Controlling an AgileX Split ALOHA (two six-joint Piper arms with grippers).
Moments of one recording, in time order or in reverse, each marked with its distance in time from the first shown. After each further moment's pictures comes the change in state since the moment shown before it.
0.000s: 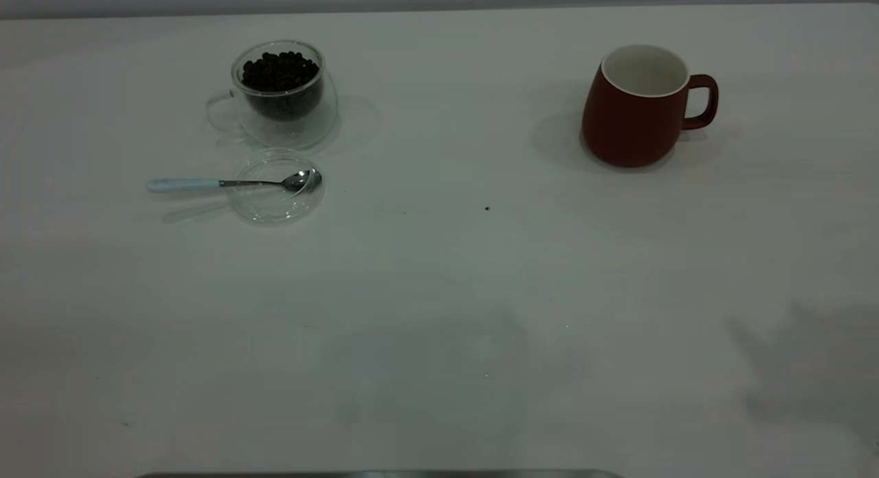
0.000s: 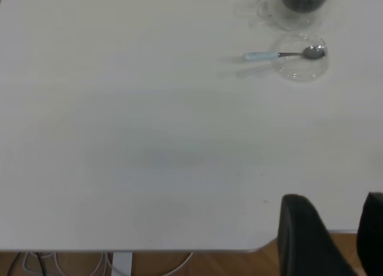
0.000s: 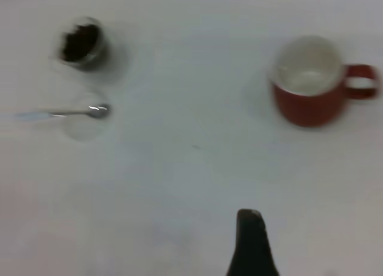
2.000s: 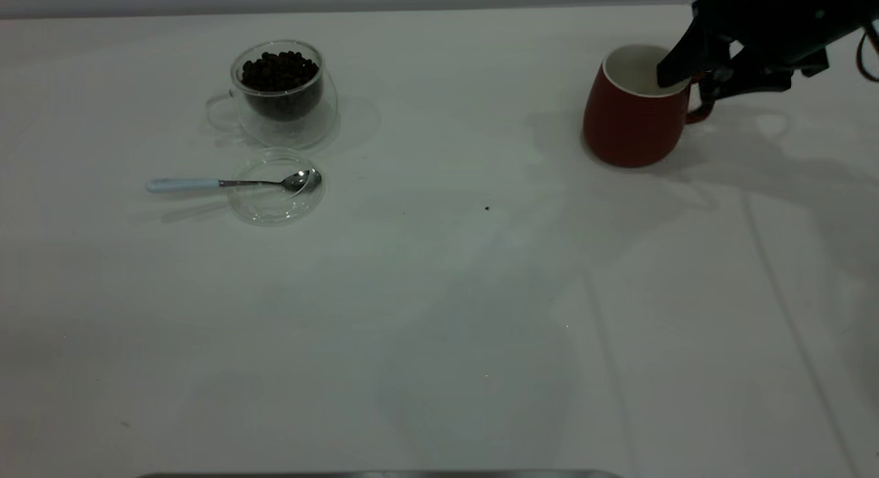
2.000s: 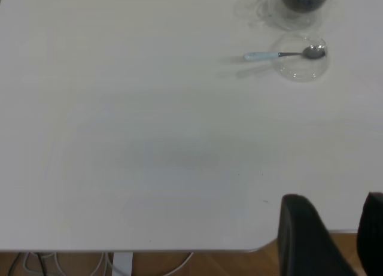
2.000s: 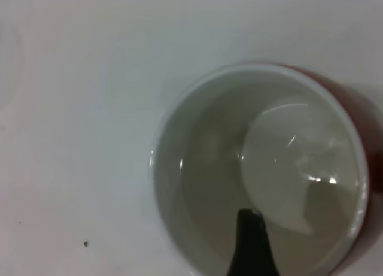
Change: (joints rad) left arm 0.000 0.000 0.000 0.000 0.000 0.001; right arm 0.060 1.280 -0.758 0.286 -0.070 -0.316
